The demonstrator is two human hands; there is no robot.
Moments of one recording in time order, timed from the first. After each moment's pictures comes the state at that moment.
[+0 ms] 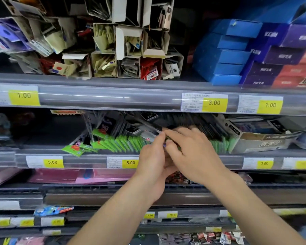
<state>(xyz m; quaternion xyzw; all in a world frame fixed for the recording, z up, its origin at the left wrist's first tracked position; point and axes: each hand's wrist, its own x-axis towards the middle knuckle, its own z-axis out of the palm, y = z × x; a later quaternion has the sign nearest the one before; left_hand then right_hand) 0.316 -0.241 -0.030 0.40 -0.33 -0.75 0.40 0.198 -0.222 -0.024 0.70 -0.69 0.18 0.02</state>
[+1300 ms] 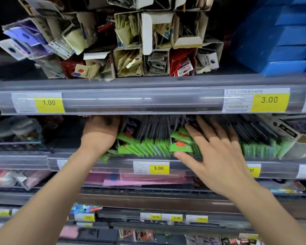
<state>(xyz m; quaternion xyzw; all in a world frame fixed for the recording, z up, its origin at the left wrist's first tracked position) 0.464 -0.387 -0.035 0.68 -0.67 -0.14 0.27 0.213 -0.248 -0.053 0.68 -0.72 0.12 0.06</state>
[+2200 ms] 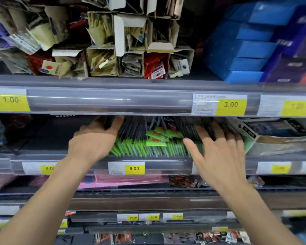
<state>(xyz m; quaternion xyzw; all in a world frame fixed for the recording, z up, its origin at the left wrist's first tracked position) 0.427 -0.373 -0.041 0.69 -0.71 -0.15 0.11 0.170 -0.233 -0.051 0.54 -0.83 0.09 0.10</state>
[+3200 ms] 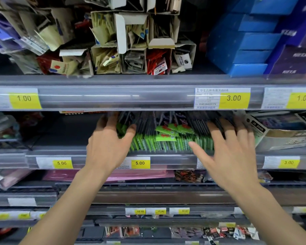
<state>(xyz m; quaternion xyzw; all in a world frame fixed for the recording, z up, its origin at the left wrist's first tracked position) 0.414 -0.333 -0.055 0.63 -0.71 -0.12 0.30 0.155 -0.223 -0.071 0.57 -0.78 0.19 0.19</state>
